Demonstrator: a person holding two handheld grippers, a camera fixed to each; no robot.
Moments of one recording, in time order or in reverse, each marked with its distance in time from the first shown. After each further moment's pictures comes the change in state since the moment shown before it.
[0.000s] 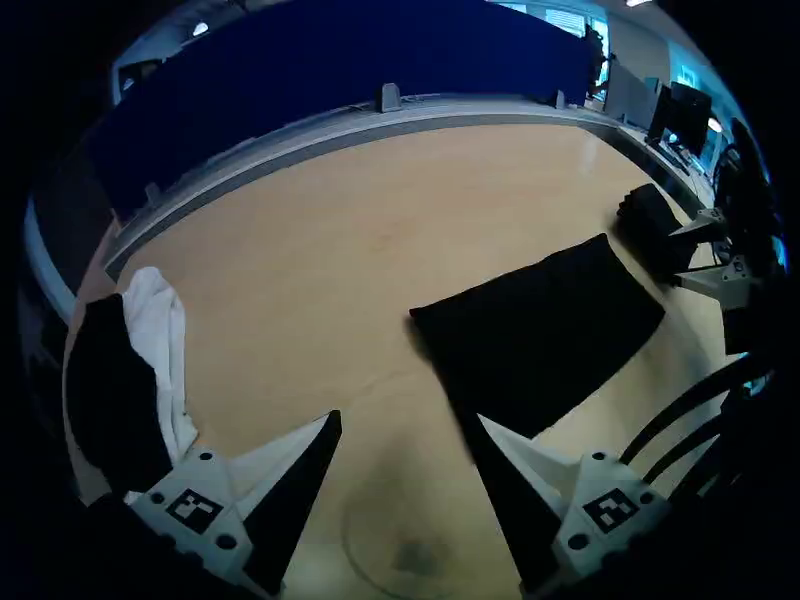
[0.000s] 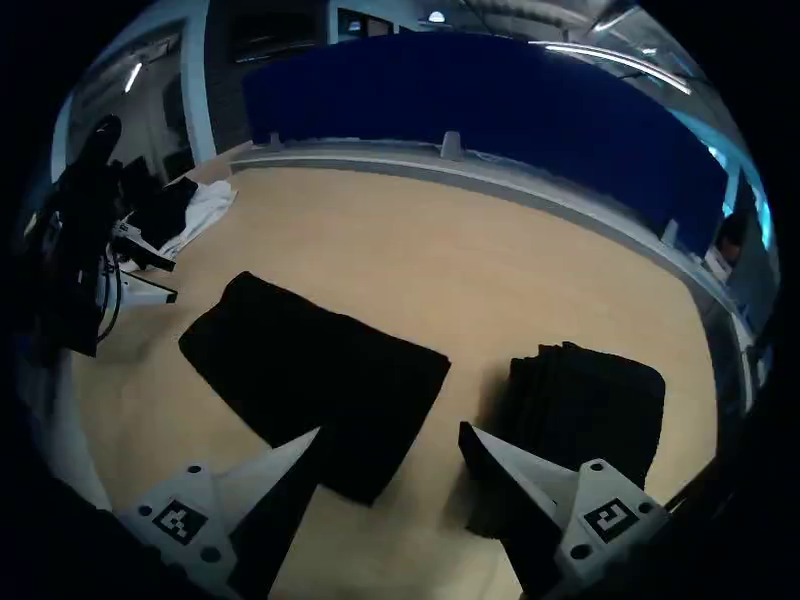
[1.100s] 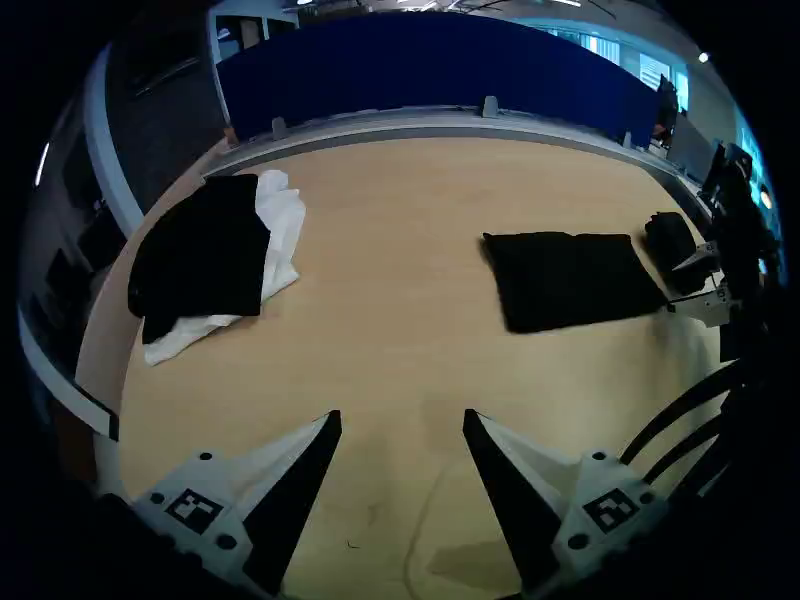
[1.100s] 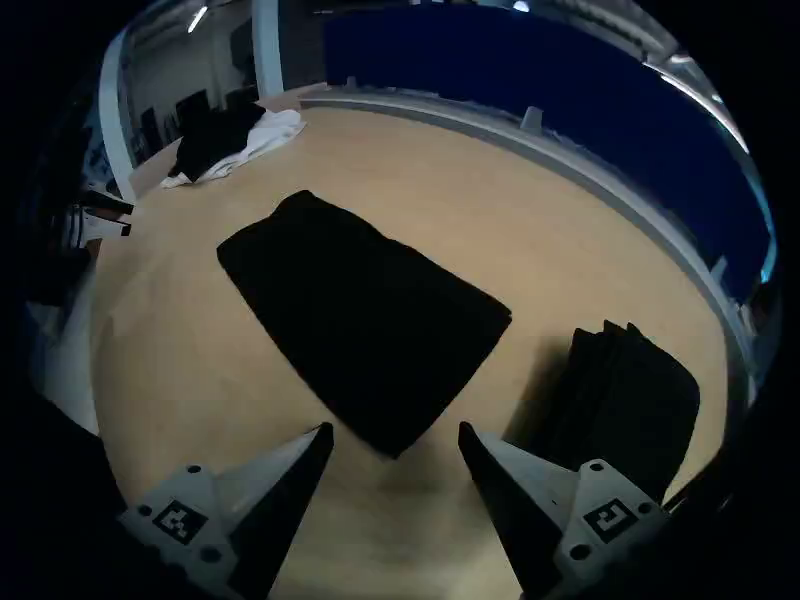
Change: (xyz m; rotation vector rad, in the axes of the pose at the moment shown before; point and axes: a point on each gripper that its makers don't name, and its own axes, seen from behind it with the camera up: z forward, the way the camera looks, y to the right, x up) left arm -0.121 -0.018 -0.123 0.208 0.003 -0.266; right arm -0.052 -0.024 0.005 0.141 -0.131 -0.205
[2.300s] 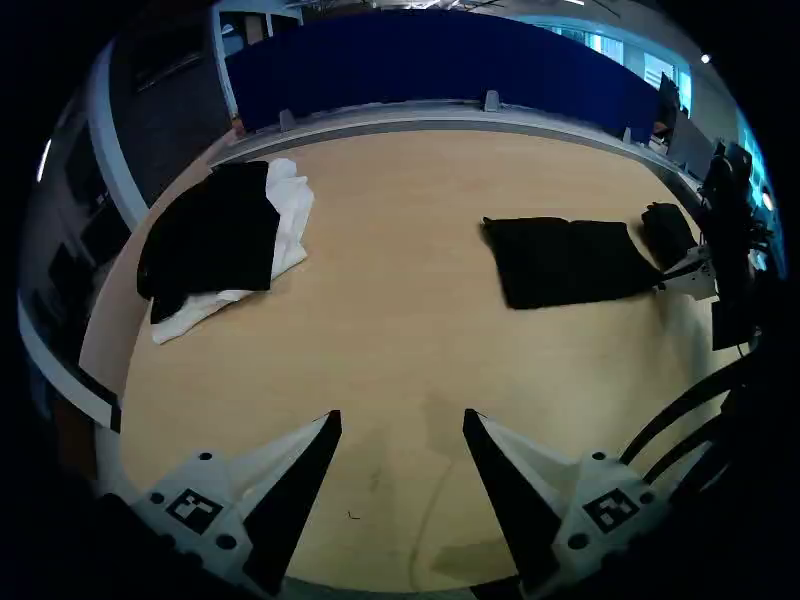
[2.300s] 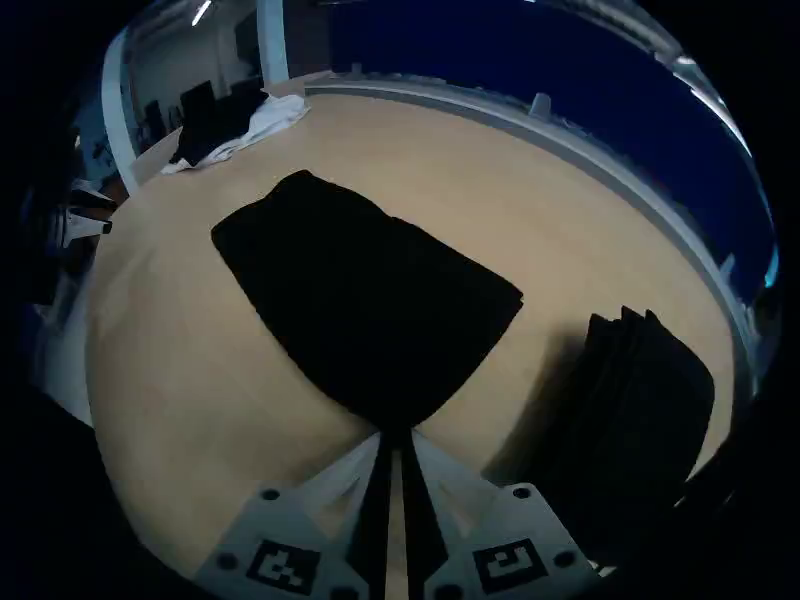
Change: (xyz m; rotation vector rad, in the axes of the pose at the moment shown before) left arm -0.024 0.000 -0.013 0.008 -0.016 -0.004; right arm -0.009 0.005 0.014 0.011 -0.024 -0.016
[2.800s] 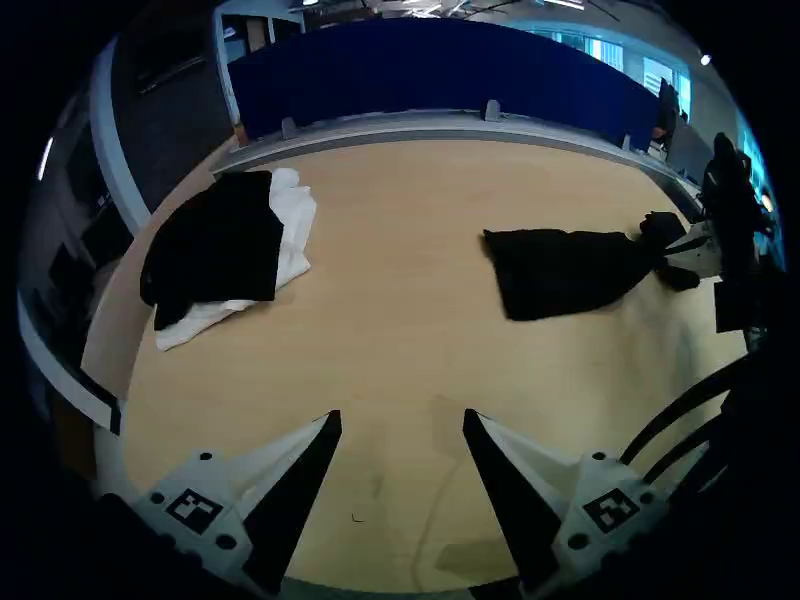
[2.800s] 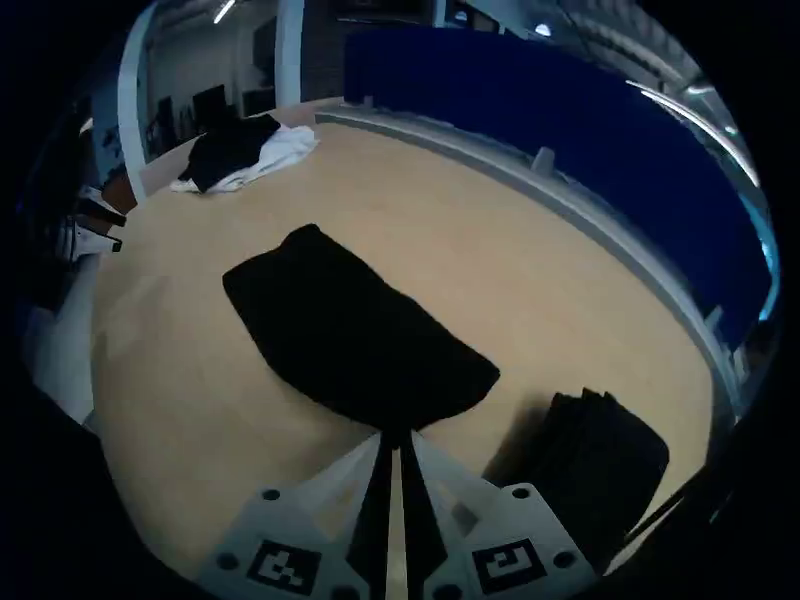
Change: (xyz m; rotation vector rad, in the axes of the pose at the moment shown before) left arm 0.013 -0.003 -0.009 -0.001 0.025 -0.004; right arm 0.068 0.002 -0.029 -0.031 0.099 -0.089
